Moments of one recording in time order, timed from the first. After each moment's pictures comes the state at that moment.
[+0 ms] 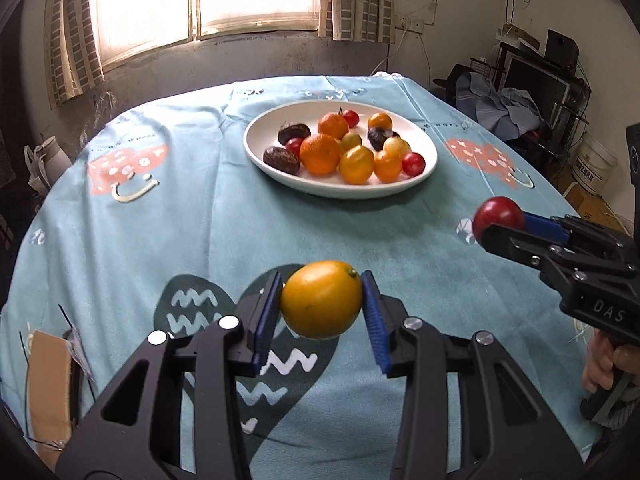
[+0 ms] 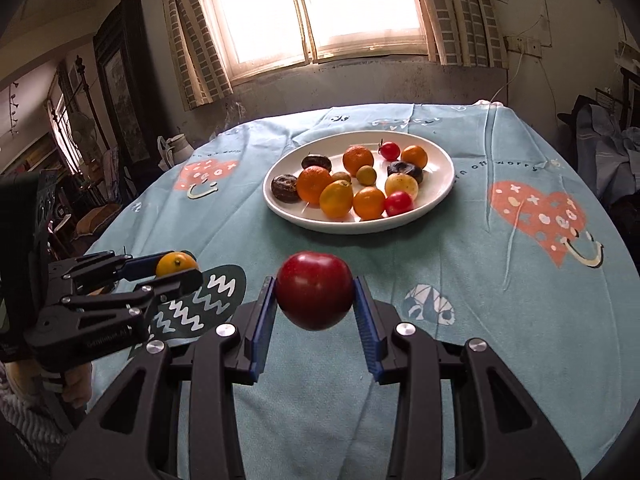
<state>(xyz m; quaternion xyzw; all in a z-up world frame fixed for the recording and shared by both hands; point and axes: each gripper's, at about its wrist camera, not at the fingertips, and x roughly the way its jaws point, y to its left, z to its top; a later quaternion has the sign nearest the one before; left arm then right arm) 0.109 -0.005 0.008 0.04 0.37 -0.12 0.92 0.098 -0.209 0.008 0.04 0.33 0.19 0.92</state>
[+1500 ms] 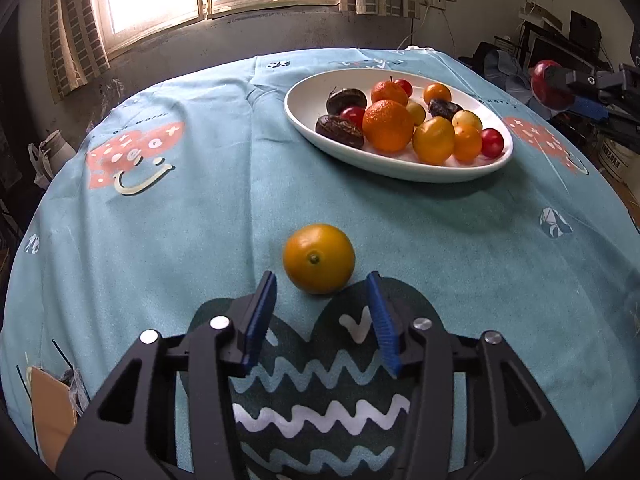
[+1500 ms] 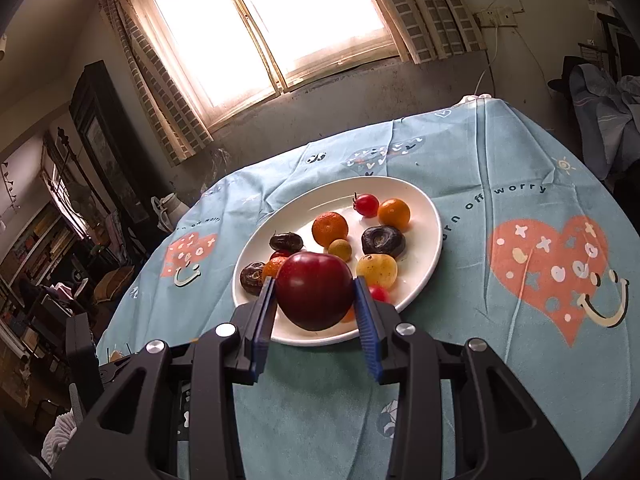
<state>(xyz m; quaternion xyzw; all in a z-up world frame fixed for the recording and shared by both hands) 0.167 0.030 -0.044 0.06 0.41 -0.09 0.91 0.195 -0.242 0.026 0.15 0.33 0.19 0.91</state>
